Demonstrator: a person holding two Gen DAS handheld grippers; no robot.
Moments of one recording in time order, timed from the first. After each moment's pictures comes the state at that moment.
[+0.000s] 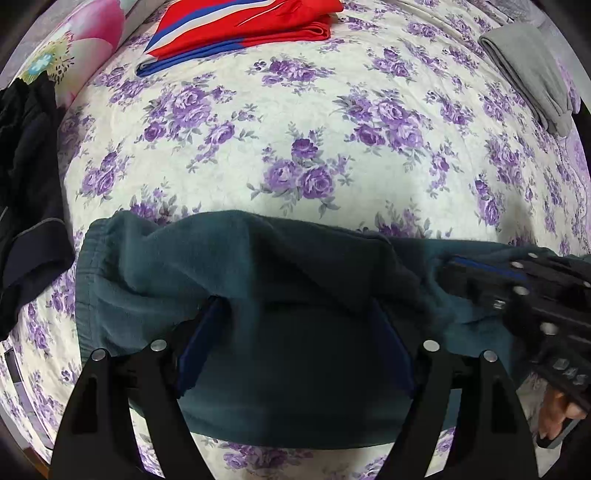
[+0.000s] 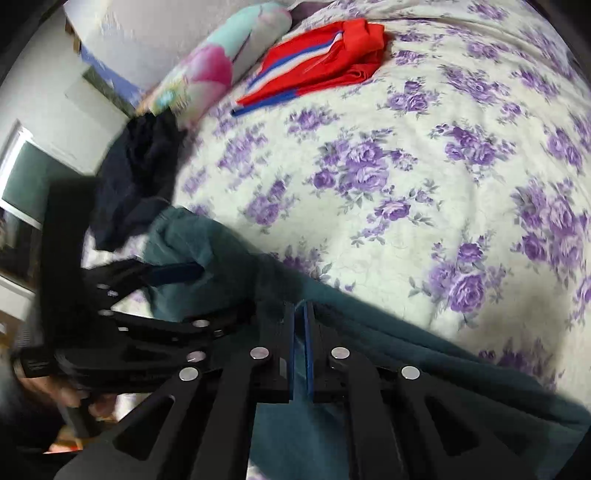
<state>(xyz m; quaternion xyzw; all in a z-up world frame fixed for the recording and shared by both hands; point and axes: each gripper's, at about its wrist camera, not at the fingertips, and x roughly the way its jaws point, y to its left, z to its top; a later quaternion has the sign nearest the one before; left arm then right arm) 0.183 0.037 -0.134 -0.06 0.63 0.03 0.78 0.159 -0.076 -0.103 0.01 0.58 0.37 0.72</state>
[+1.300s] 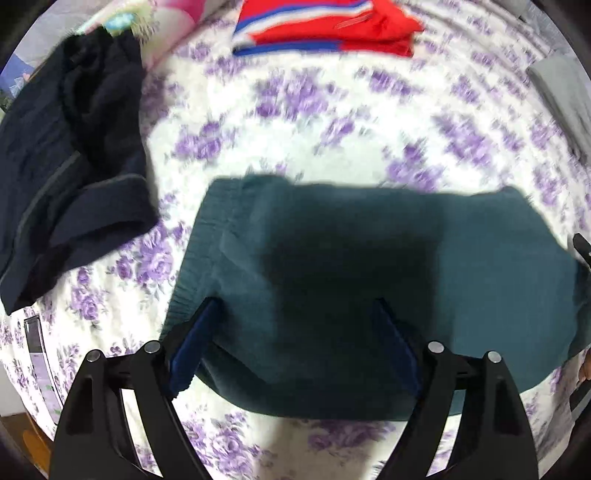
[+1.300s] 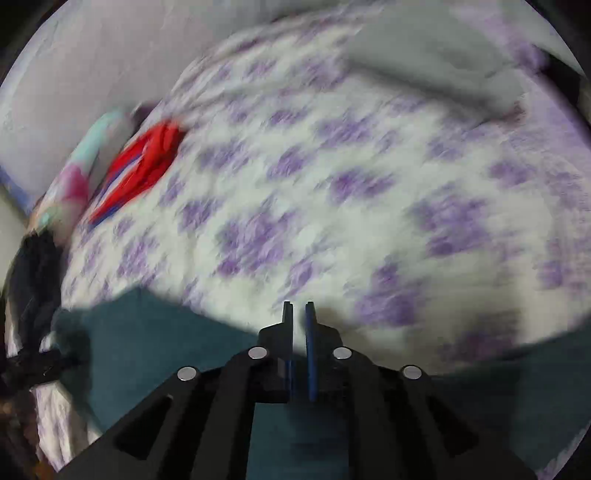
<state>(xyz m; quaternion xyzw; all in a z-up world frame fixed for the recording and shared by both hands) 0.143 0.100 -0.104 -0.07 0.61 0.10 0.78 0.174 -0.233 -0.086 0.09 0.49 0.12 0.86</state>
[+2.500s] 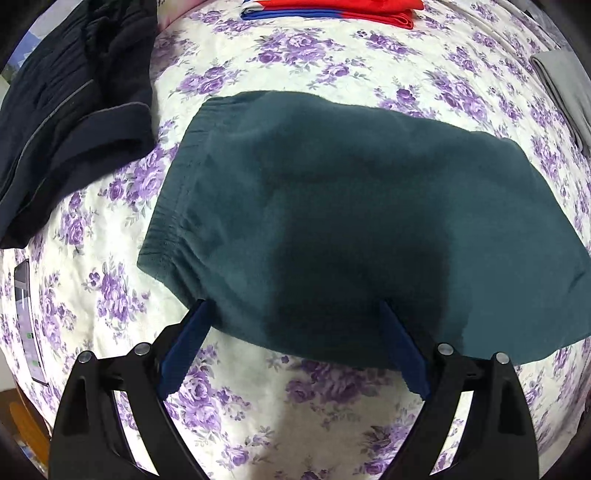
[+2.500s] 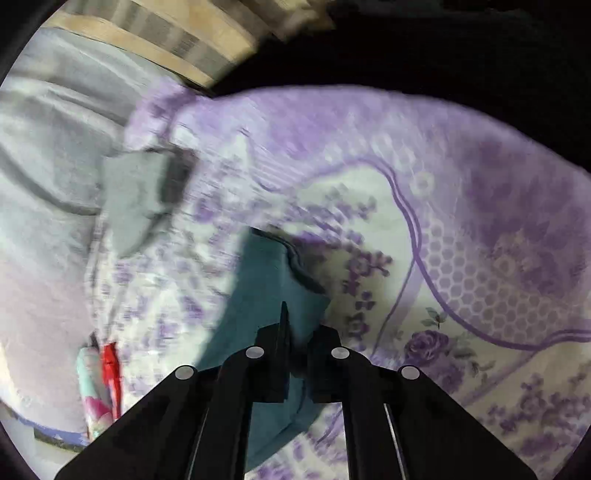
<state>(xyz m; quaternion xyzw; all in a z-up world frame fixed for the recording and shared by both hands) 0.084 0.061 -0.108 -0.09 0.64 0.12 0.75 0.053 -0.557 -0.093 0.42 0.39 -0.10 0.81</state>
